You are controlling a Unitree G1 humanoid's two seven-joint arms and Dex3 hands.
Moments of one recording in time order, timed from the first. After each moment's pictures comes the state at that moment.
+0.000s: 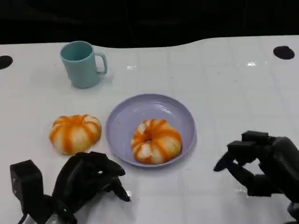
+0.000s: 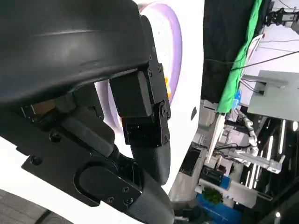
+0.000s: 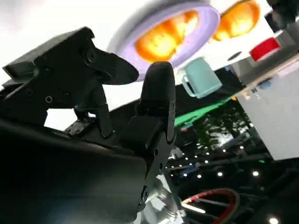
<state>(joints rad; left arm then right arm) -0.25 -0.03 0.16 0.79 -0.34 -0.34 -0.73 -0.12 -0.38 0.19 0.35 -0.62 -0.83 -0.35</state>
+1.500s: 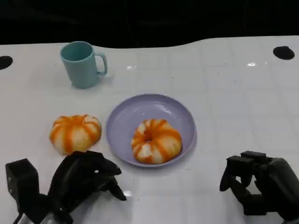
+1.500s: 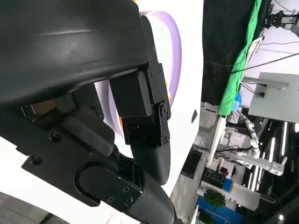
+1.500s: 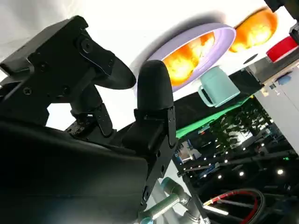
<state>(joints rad) -0.25 -0.01 0.17 0.79 -0.34 -0.33 -0.73 -0.12 -0.33 0.25 0.54 -0.72 -0.86 -0.55</state>
